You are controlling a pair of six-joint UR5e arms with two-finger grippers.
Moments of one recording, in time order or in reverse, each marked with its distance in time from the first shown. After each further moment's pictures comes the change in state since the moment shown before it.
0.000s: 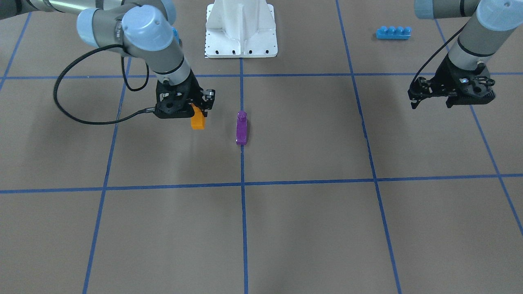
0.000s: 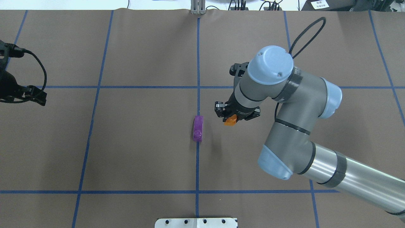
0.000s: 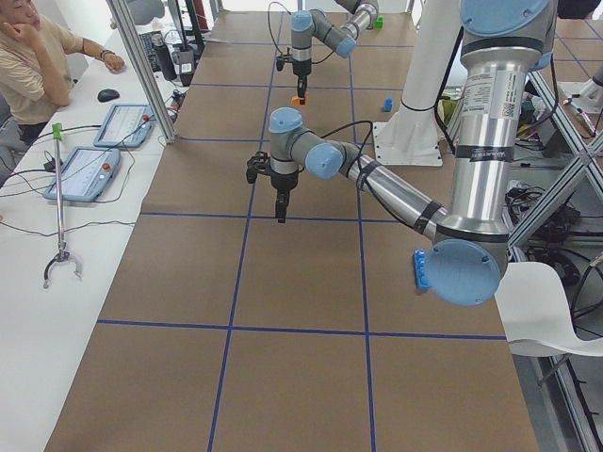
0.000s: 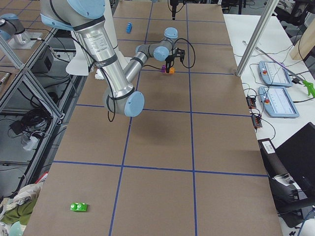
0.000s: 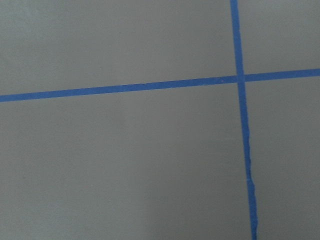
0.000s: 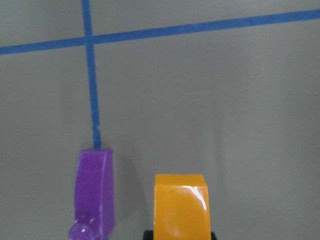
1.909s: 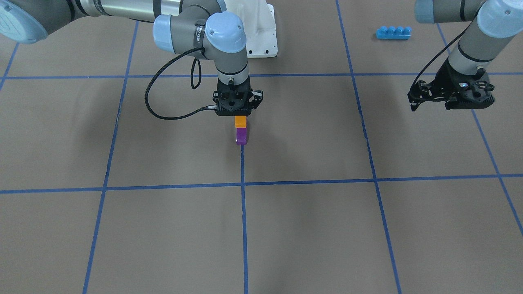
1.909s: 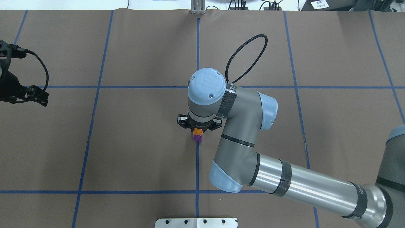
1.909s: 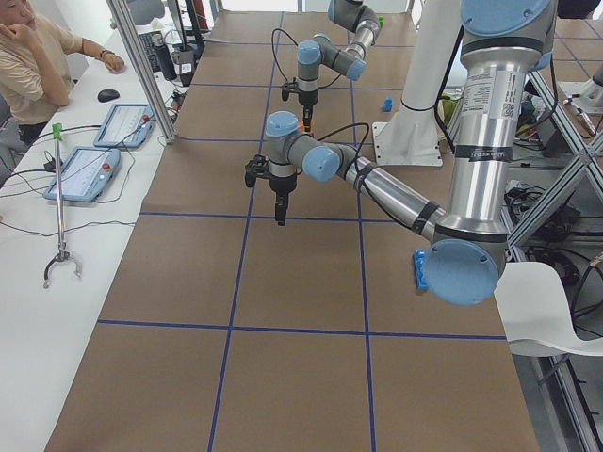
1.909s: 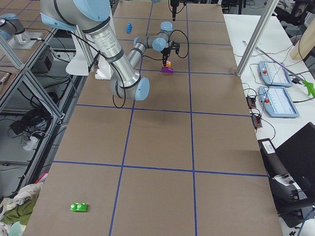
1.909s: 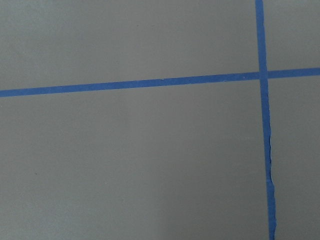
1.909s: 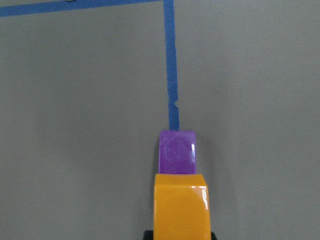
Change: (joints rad) left arm 0.003 -0.011 0.022 -0.003 -0.021 -0.009; right arm -0.109 0.187 -0.209 -0.011 -0.113 0.035
